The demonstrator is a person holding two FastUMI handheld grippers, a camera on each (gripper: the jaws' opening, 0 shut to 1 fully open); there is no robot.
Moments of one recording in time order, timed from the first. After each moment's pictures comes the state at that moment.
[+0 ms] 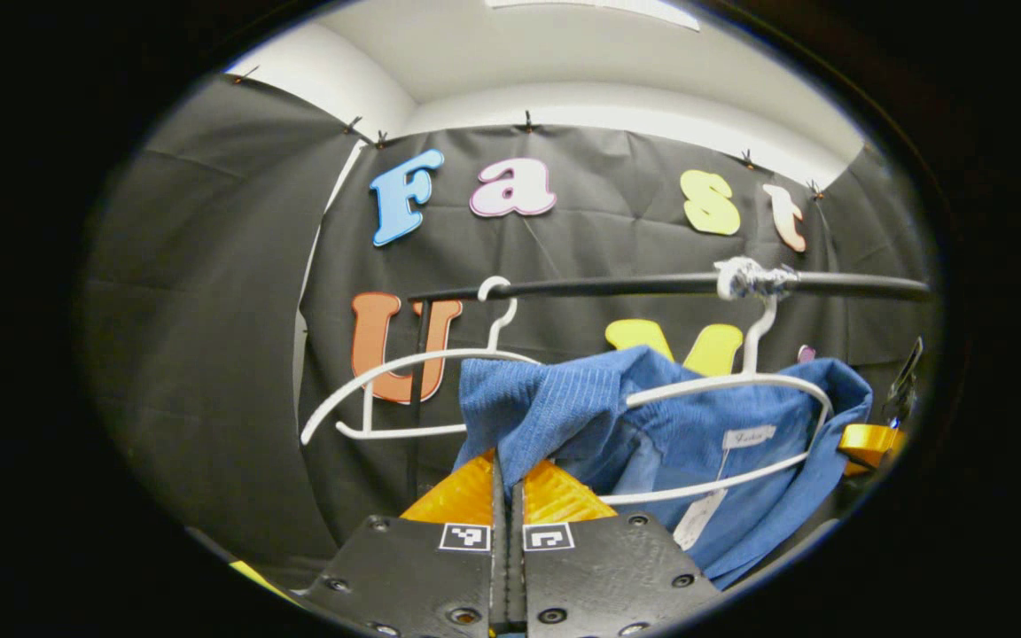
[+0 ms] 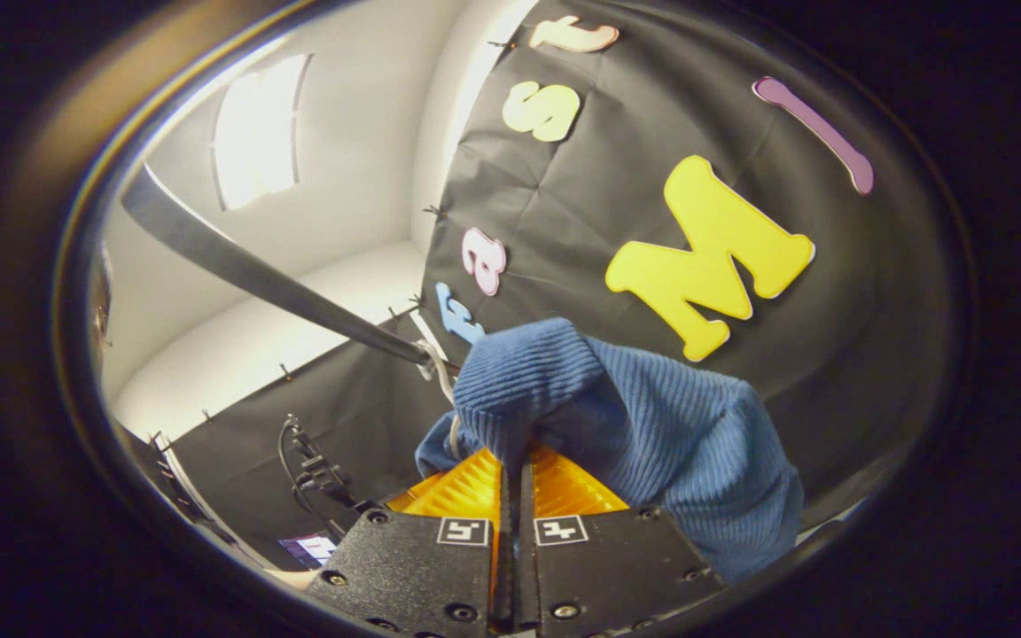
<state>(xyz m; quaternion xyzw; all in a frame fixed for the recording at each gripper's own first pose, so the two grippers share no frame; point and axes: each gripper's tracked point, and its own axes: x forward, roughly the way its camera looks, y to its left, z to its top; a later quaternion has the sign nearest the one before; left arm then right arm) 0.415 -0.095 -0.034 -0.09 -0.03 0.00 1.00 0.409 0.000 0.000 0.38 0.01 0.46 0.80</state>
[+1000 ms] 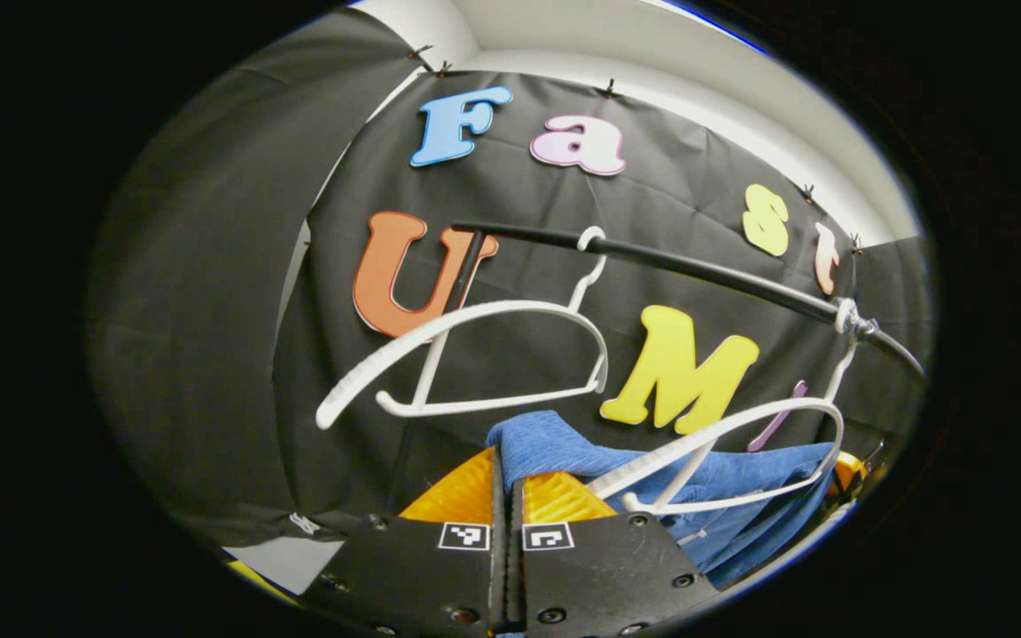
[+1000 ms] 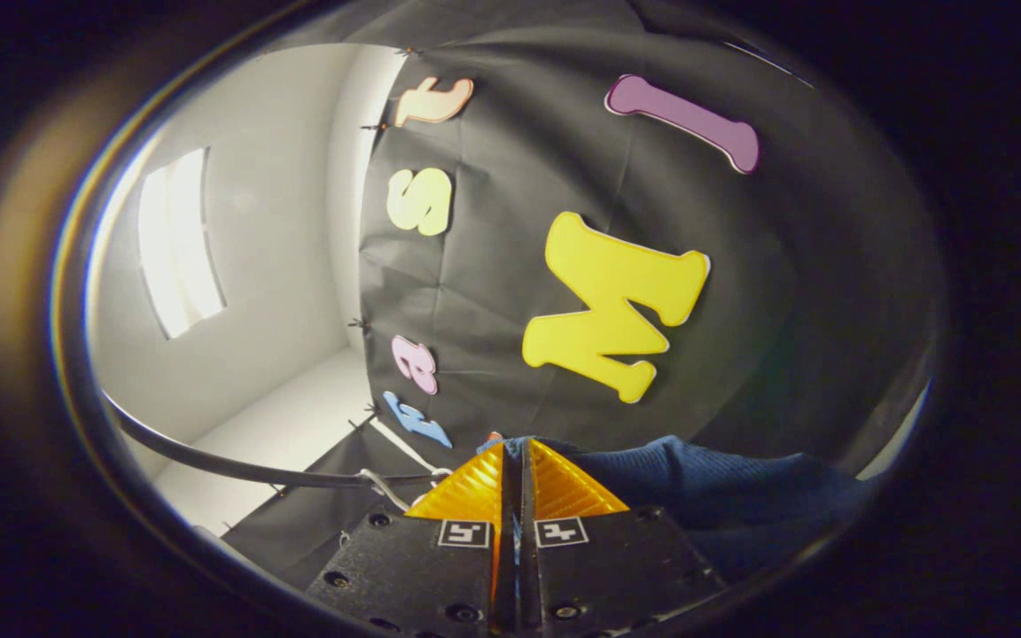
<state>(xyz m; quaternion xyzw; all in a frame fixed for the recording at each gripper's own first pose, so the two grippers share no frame) 0.455 -0.038 -0.092 -0.19 0.07 -0.04 0.98 0.487 -0.090 -0.025 0.54 0.02 0.32 0.78</state>
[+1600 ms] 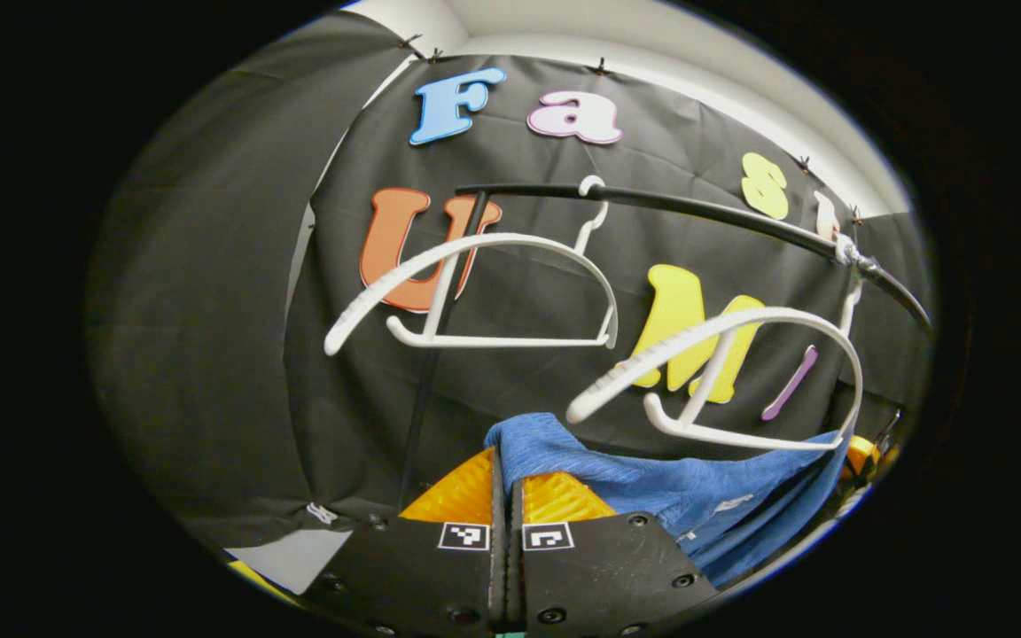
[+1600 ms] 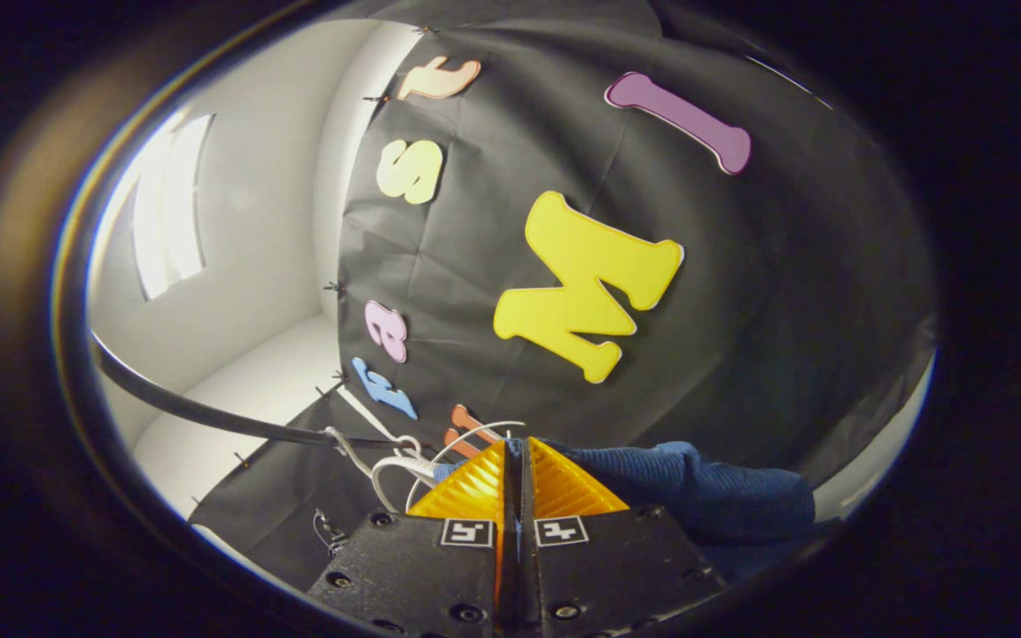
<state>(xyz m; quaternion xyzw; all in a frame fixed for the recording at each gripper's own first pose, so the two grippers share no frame) 0.436 -0.048 -0.133 -0.17 0.11 -0.04 0.98 0.471 -0.089 -0.061 0.50 0.06 0.30 0.81</state>
